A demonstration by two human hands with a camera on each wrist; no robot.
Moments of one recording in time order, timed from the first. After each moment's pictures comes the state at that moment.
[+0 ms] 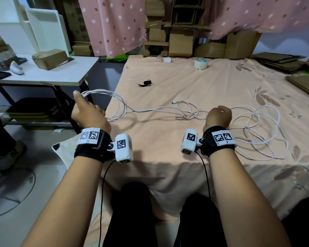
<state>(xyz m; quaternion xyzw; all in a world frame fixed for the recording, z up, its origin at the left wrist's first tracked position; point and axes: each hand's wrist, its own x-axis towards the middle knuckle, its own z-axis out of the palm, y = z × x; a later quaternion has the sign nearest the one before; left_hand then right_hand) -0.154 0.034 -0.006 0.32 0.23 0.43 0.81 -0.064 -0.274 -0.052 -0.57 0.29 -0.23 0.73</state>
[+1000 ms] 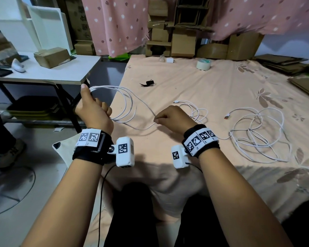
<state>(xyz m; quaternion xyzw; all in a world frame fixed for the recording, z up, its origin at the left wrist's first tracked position) -0.162 0.034 0.001 0.36 0.20 0.38 0.83 -0.092 -0.181 -0.031 -0.91 -0.25 0.03 0.32</state>
